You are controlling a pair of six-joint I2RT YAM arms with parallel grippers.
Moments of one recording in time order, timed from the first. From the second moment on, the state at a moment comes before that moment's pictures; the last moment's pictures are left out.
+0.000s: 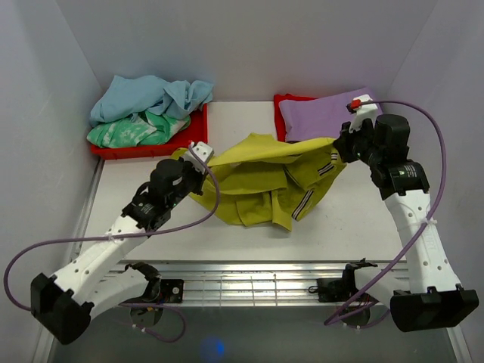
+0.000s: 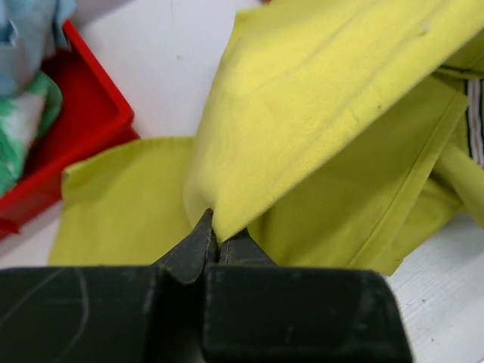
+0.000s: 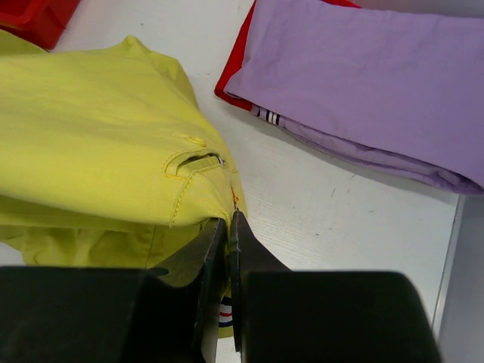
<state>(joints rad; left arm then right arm) -0.60 0.98 0.78 -0.11 -0.09 0.10 0.14 1.08 1.24 -0.58 -0.22 -0.14</state>
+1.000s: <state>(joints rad) -0.55 1.88 1.41 0.16 0.01 0.30 0.11 1.00 0.94 -0.68 -0.27 -0.38</state>
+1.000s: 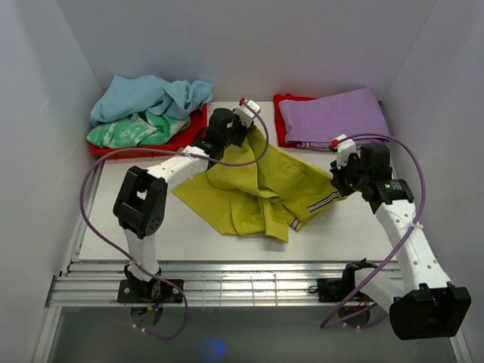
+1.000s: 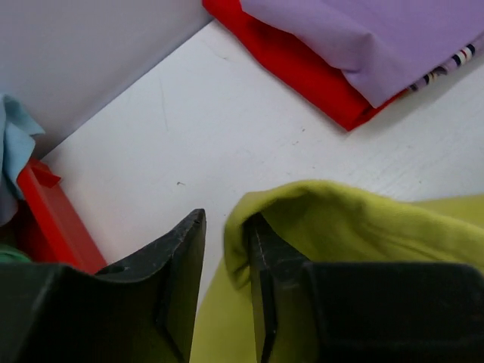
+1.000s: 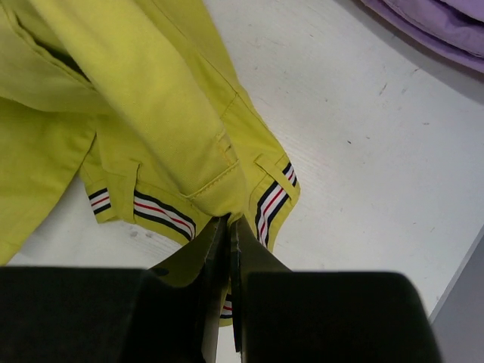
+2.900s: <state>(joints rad) -0.51 1.33 1.24 -0.39 0.03 0.33 0.02 1.25 0.96 -0.61 -0.28 -0.44</state>
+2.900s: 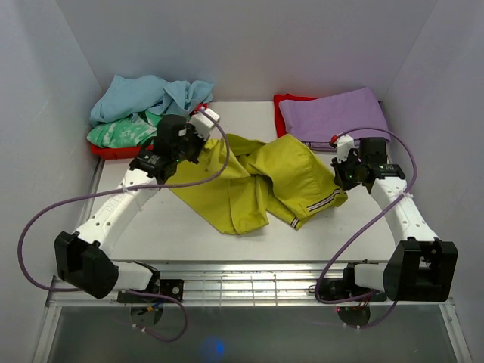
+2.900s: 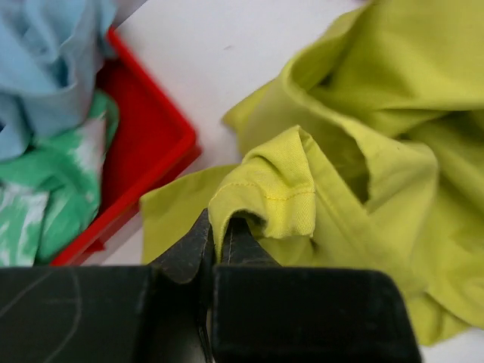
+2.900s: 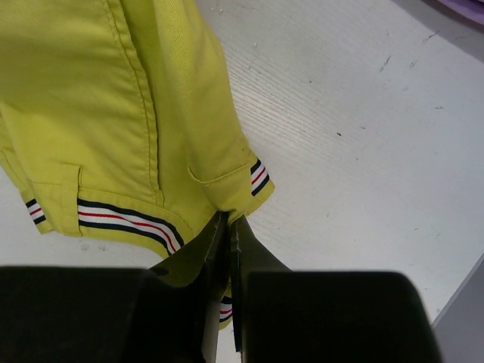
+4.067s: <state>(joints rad) -0.68 1.26 0.79 -0.81 0.53 0.63 0.09 1.52 0.93 -0.64 -0.19 -0.68</state>
